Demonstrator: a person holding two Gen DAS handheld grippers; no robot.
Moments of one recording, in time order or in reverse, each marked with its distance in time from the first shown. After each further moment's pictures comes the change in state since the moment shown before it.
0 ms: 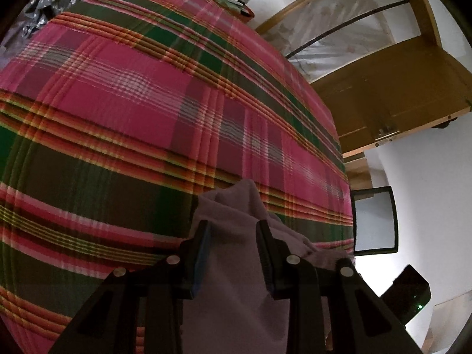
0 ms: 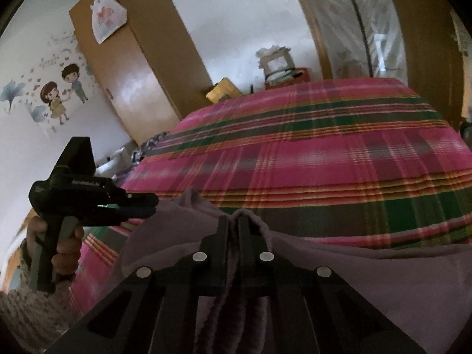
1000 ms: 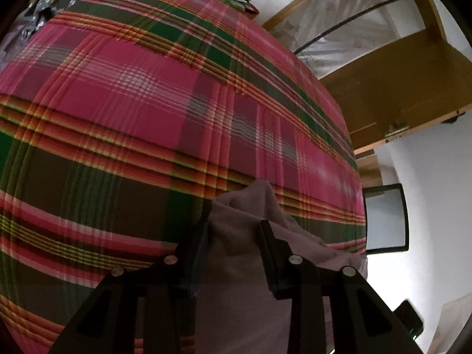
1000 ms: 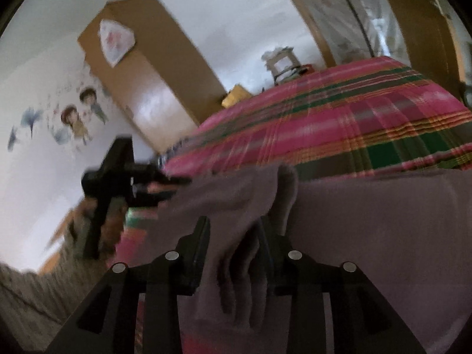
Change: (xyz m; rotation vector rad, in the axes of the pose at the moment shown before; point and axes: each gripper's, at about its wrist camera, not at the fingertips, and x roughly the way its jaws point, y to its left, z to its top) left arm 0.011 0.001 -0.001 0.032 0.012 0.048; right arm -0.054 -0.010 -0.055 0.059 0.005 0.134
